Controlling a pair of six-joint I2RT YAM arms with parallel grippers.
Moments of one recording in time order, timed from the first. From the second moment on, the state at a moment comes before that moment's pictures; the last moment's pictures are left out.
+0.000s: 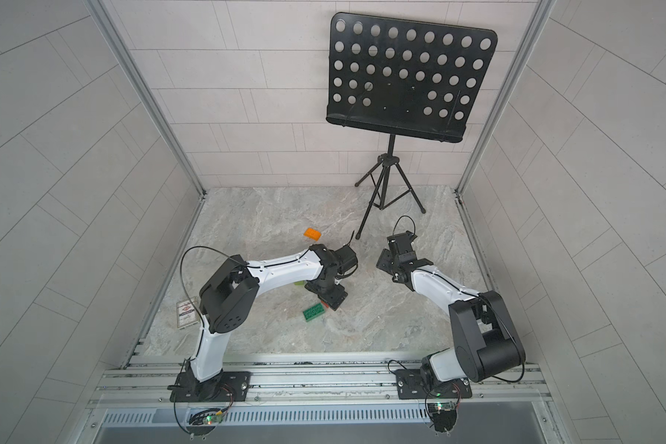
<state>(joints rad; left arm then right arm) -0.90 2.09 1.55 -1.01 -0.03 -0.26 0.24 1.42 0.74 -0.19 0.07 0.70</state>
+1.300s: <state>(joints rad) -0.54 2.04 1.79 -1.31 0.06 -0.61 0.48 1.87 1.02 0.01 -0.51 0.59</state>
